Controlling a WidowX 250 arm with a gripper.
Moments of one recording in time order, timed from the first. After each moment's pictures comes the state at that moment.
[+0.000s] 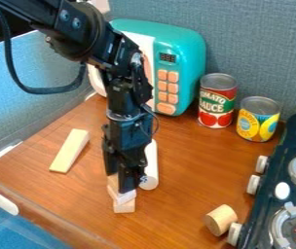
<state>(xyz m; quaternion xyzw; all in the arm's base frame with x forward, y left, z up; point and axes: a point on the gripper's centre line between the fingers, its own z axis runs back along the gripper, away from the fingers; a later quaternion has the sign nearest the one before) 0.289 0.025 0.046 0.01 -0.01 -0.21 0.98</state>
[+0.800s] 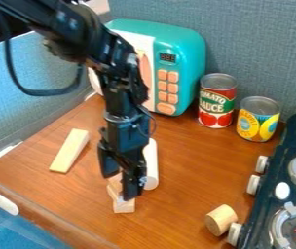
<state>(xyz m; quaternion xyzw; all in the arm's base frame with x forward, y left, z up) 0.286 0.027 0.043 -0.01 0.00 -0.19 0.98</state>
